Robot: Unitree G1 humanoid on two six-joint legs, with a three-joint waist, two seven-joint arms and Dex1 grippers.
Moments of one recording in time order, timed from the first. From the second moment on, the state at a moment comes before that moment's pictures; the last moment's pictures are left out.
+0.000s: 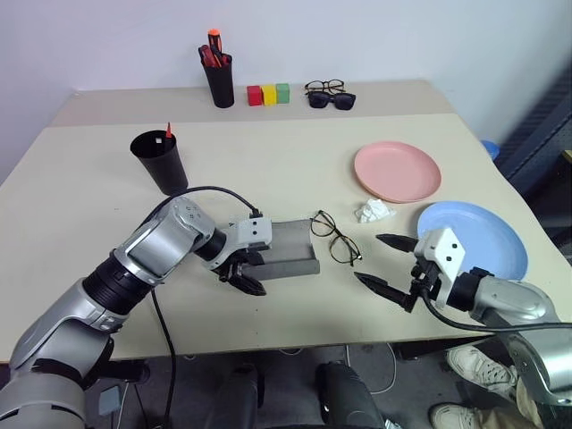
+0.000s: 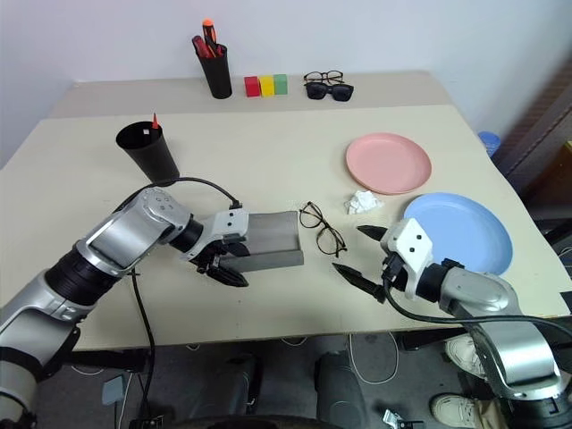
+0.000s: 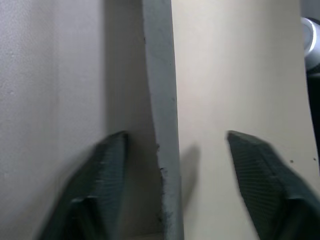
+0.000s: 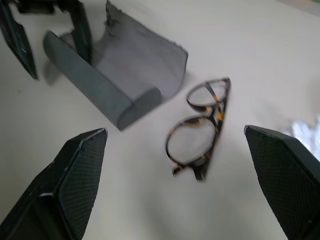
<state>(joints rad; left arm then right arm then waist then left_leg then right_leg) -0.77 0.73 -0.57 -0.10 -0.14 0.85 -1.32 0.03 -0.72 -0.13 -0.49 0.45 0.47 0.79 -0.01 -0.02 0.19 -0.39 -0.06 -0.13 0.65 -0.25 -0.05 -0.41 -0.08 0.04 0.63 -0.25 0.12</state>
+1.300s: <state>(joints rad) 0.00 0.75 0.14 -0.32 -0.47 0.35 -1.17 -0.68 -0.71 0.22 0.14 0.39 0.80 1.07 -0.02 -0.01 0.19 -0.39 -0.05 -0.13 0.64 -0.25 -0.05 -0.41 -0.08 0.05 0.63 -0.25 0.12</state>
